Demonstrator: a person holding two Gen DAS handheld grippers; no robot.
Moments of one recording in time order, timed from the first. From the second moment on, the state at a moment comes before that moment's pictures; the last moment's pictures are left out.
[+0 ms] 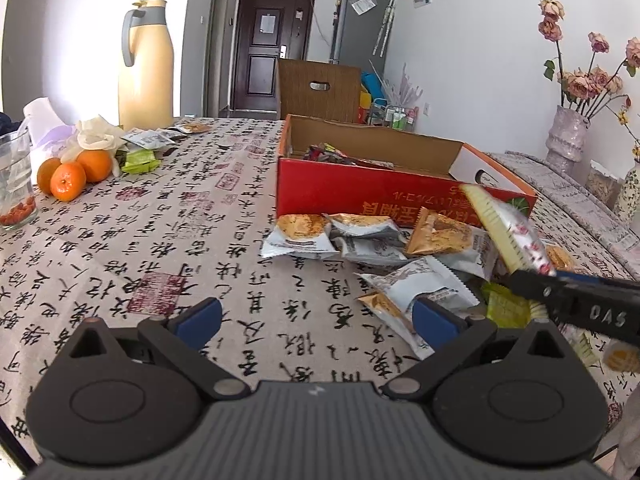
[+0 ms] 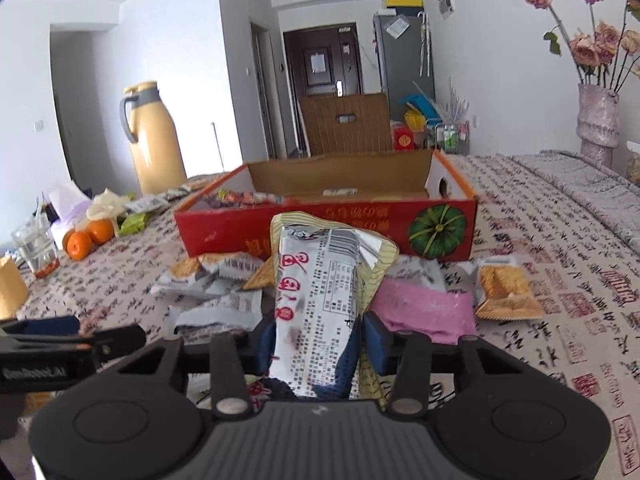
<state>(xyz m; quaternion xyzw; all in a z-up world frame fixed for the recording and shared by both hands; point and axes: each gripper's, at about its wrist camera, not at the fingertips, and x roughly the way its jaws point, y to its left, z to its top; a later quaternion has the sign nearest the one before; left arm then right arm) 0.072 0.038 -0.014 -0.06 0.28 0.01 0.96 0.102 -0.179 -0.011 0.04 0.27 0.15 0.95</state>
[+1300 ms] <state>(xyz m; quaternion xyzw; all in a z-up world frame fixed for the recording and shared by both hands) 0.154 -0.039 -0.020 -0.03 0.38 0.05 0.92 0.120 -0.274 -0.022 0.10 0.25 0.04 0.96</state>
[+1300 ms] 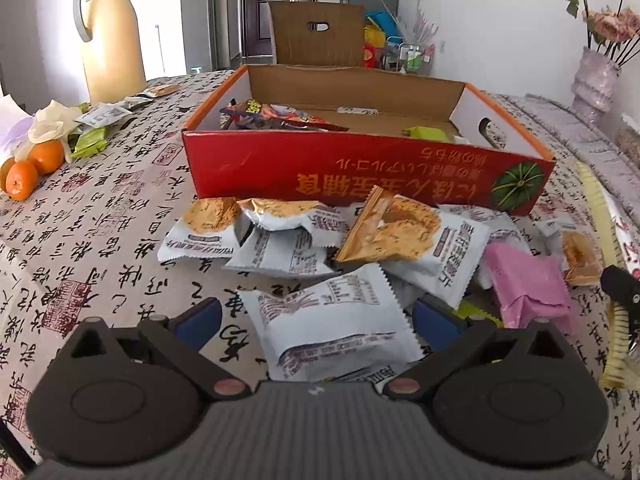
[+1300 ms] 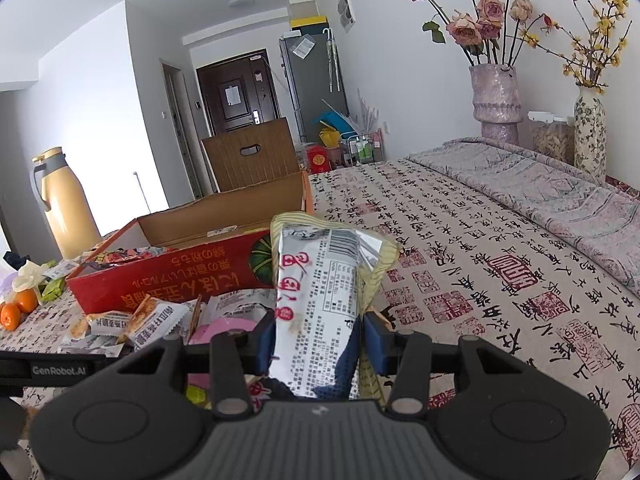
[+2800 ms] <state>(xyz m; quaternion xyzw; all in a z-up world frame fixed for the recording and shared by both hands) 0.127 -0.006 -0.006 -0.07 0.34 -0.01 0.94 0.119 -0.270 -0.024 0.09 0.25 0.05 0.96</state>
